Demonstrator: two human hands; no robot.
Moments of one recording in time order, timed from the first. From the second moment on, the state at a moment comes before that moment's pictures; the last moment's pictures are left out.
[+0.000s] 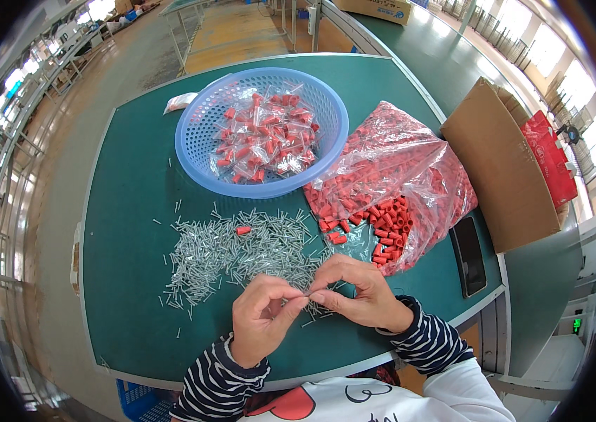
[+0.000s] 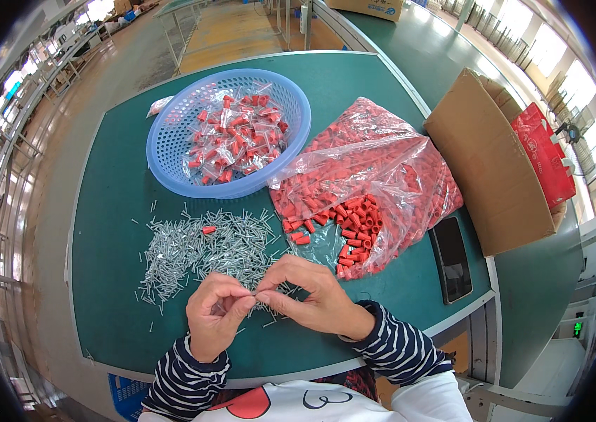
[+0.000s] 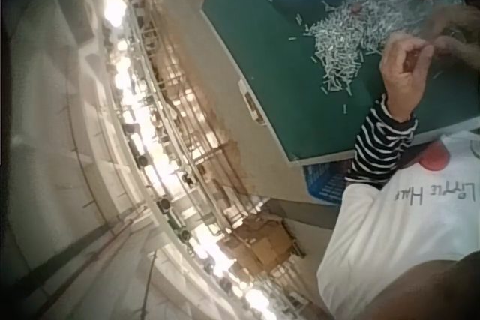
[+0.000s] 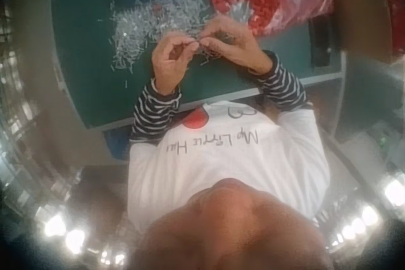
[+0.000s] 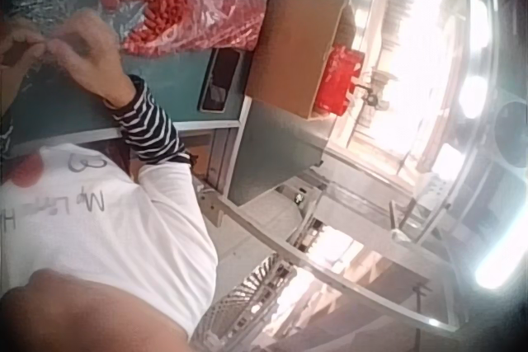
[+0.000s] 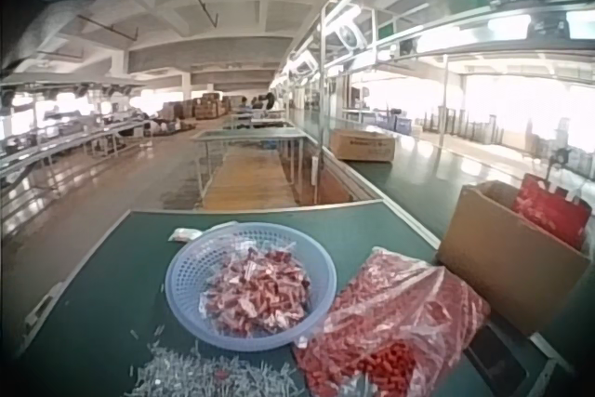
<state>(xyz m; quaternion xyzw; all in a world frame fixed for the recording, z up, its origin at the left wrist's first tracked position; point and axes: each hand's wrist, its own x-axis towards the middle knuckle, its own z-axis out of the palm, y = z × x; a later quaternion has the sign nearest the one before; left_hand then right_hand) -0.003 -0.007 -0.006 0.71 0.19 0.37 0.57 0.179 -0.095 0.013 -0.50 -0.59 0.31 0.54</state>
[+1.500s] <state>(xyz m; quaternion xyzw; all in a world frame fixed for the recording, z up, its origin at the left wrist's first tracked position) 0.004 -0.020 -0.017 0.79 0.16 0.38 0.46 0.140 -0.087 0.001 -0.53 -0.64 0.23 0.50</state>
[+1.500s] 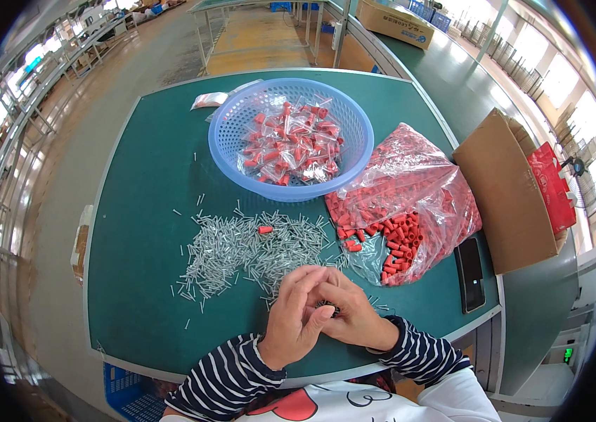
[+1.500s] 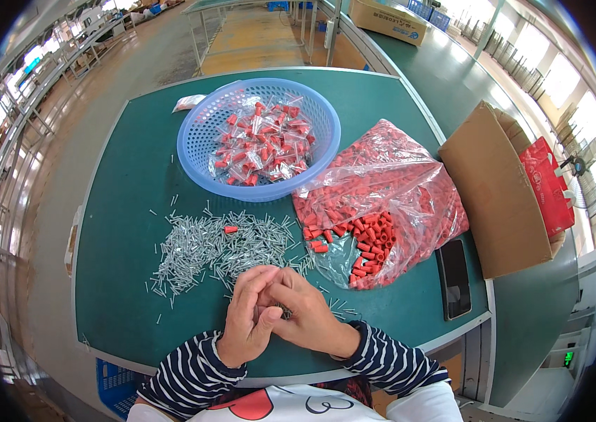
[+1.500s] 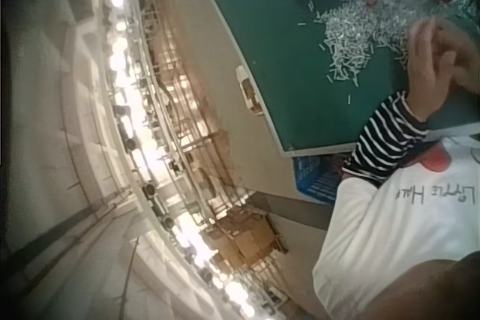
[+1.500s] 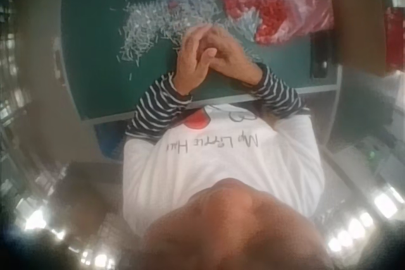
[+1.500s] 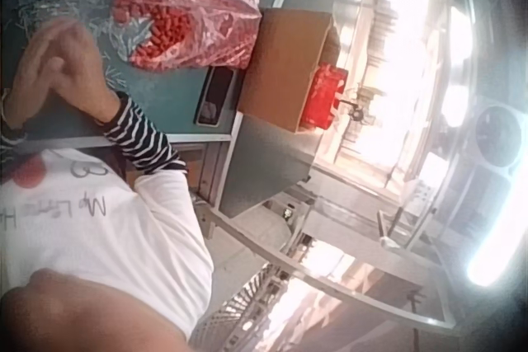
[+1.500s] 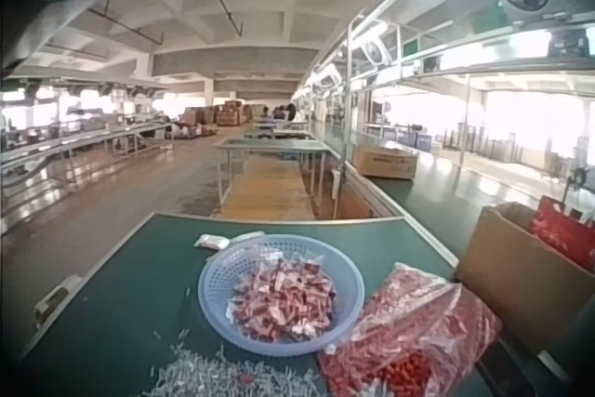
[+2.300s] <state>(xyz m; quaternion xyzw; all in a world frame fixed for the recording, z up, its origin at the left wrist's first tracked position) 0.003 -0.021 -0.018 0.65 0.18 0.32 0.66 0.152 -0.088 0.004 -0.52 -0.61 0.27 0.53</state>
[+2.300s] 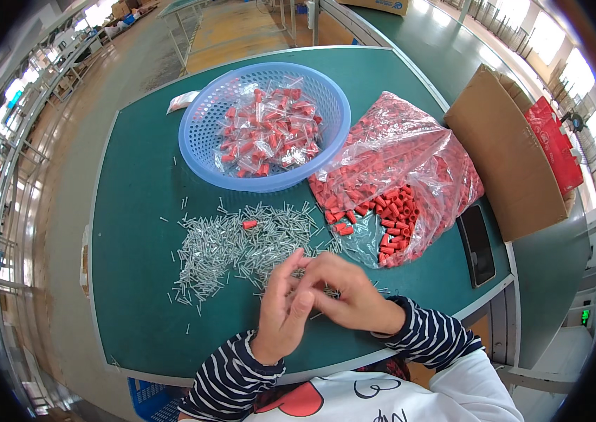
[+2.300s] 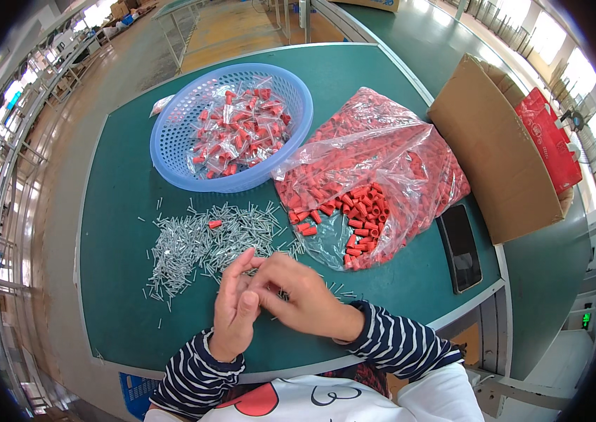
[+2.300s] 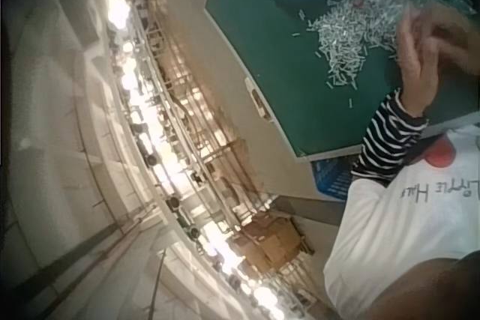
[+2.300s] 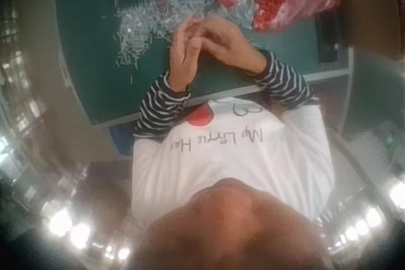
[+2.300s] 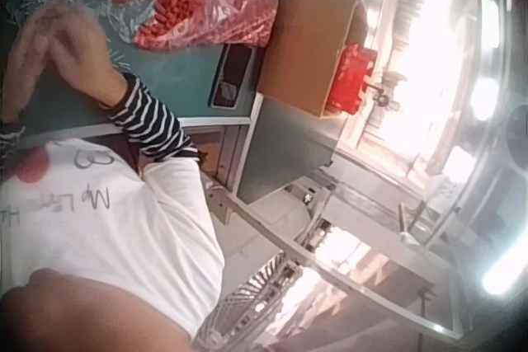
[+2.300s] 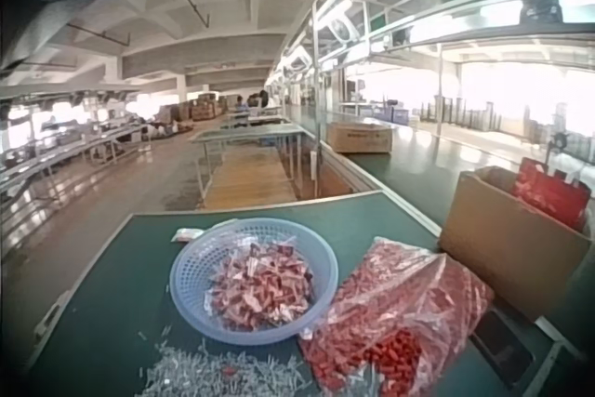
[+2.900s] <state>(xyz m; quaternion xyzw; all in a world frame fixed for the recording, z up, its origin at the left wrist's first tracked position) -0.002 -0.012 -0.017 0.65 0.24 0.36 0.63 0.160 -0.093 0.007 -0.46 -0.36 0.50 0.63</state>
